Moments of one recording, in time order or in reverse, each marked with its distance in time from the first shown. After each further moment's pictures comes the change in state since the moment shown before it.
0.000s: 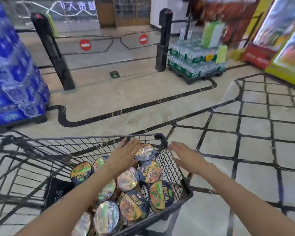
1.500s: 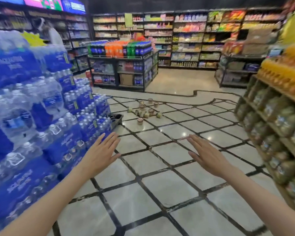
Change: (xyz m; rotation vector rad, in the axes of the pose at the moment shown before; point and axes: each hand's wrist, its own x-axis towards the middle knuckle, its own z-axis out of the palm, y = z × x) left_hand -0.512 0.881 -0.335 -0.157 1.086 2.226; right_hand -1.050 -0.475 0.197 -0.035 0.530 2.458
